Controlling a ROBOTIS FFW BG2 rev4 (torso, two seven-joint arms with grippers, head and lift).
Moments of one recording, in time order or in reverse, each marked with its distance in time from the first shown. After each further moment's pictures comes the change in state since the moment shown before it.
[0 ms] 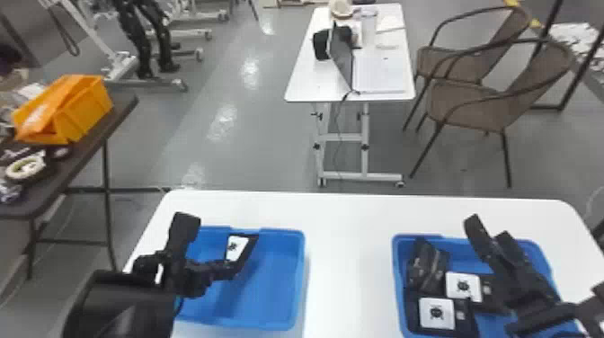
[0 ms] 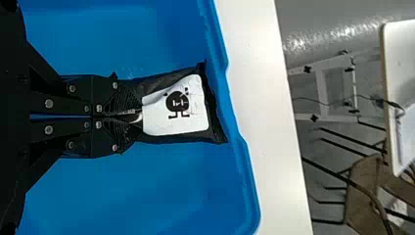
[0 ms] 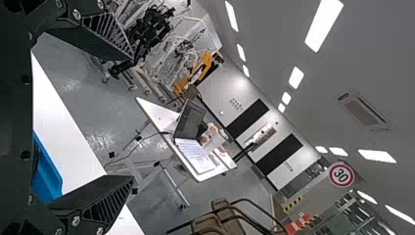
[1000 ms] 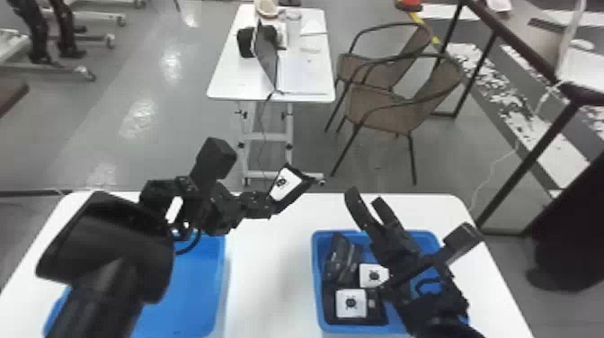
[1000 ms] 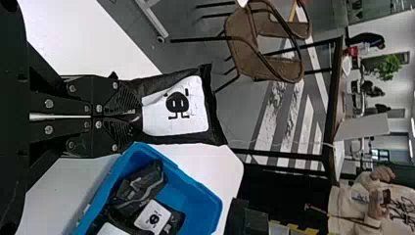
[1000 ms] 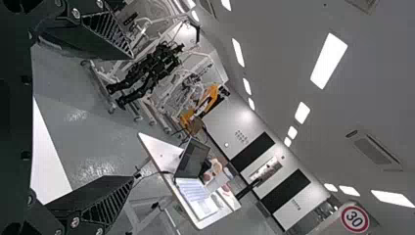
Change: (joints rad) left arm -0.161 0.004 -0.467 -0.147 0.128 -0.087 -0.094; right arm -0.096 0.000 0.088 0.021 0.026 0.014 0.043
